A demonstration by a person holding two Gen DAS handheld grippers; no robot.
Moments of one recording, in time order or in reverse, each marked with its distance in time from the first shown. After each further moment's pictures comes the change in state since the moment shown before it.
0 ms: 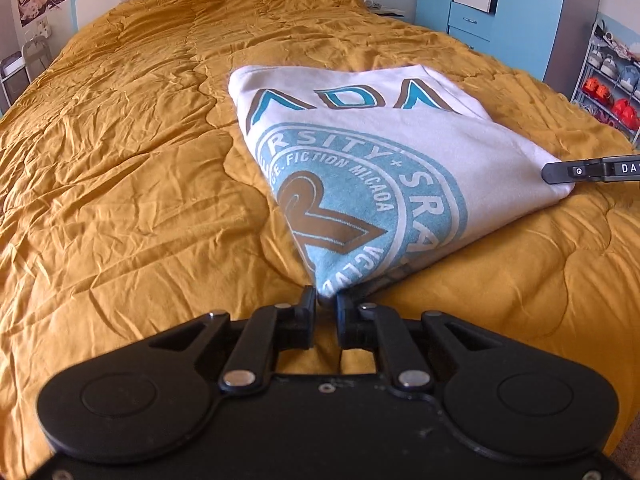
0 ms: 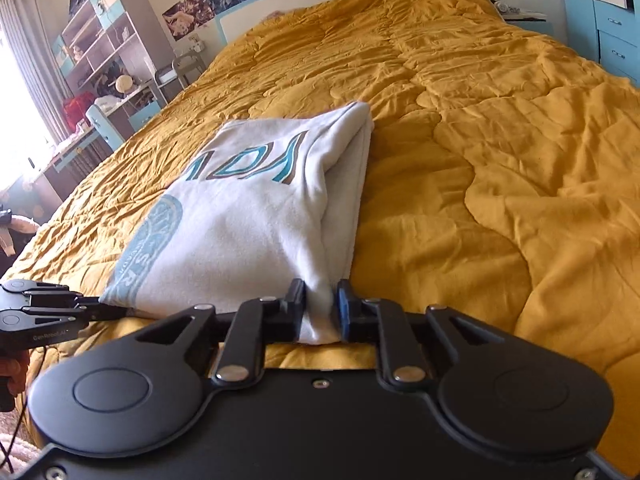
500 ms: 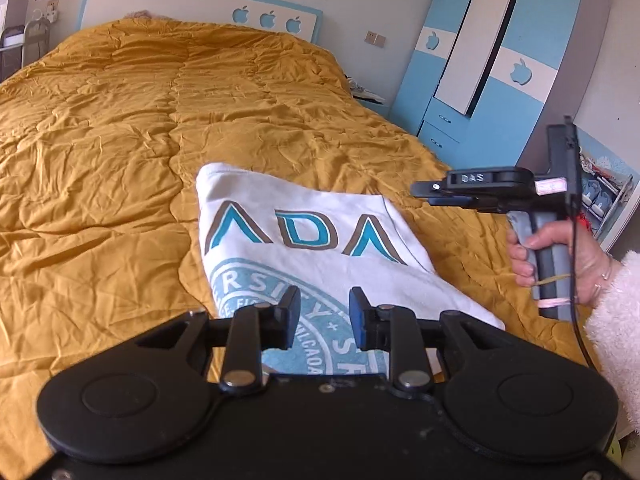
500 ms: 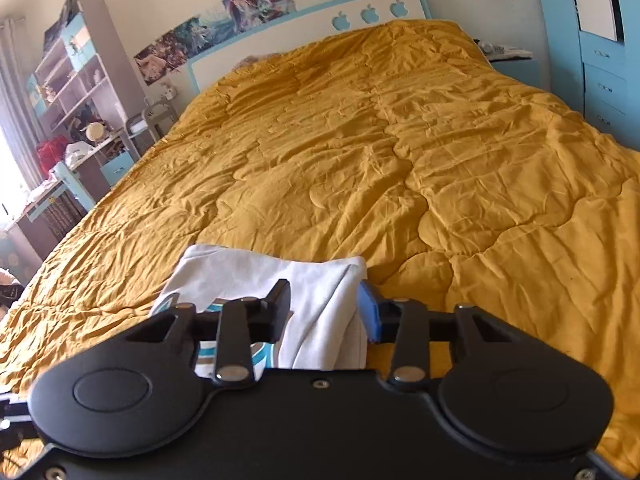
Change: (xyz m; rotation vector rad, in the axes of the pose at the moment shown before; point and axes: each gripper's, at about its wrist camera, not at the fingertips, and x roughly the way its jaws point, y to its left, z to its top) left arm -0.015 0.005 0.064 -0.192 -0.188 -0.199; right arm 0.081 0.001 0.139 0.038 -0.079 -0.095
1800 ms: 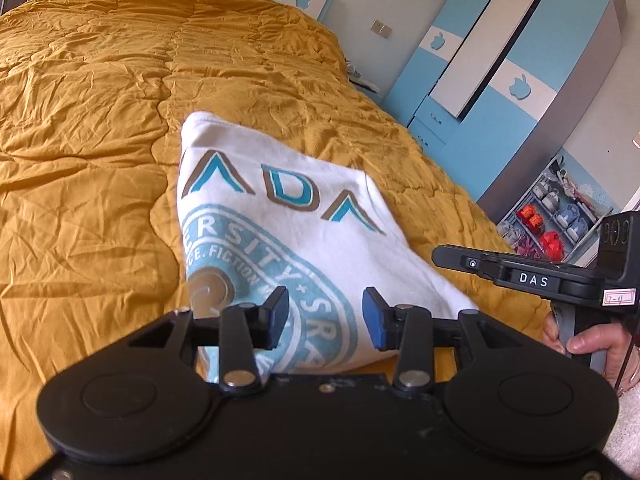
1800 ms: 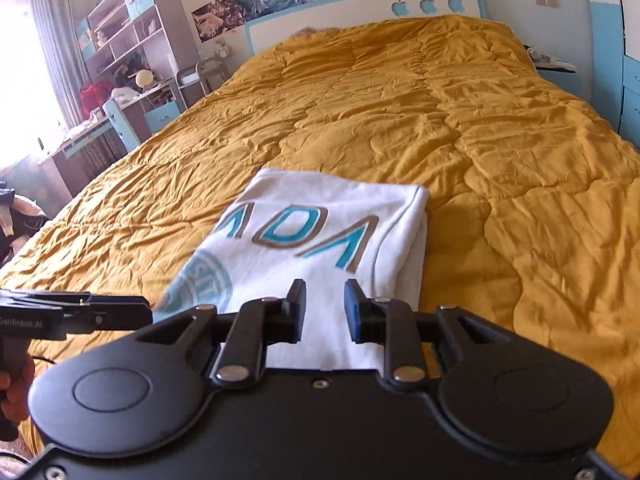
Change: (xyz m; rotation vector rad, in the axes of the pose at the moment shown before) left arm 0.002 0.005 -0.022 -0.141 0.053 -0.081; right arm -0.078 0.043 -0.080 -0.180 0.054 0.082
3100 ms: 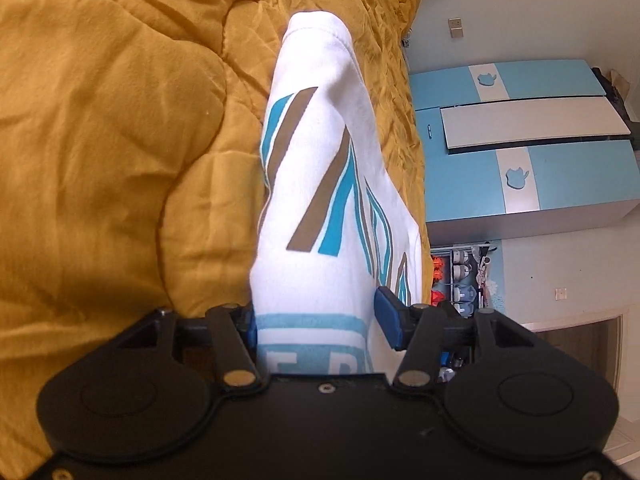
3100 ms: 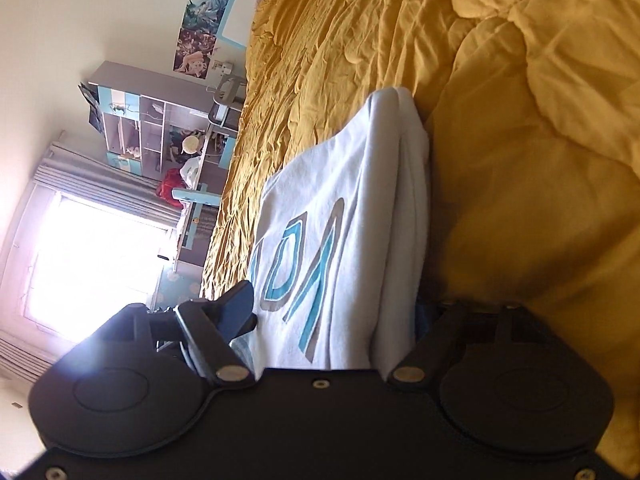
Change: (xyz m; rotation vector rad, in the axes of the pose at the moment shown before) left arm 0.146 0.169 0.056 -0.668 0.253 -0.382; right arm 0.153 -0.114 0.009 0.682 0.198 0.540
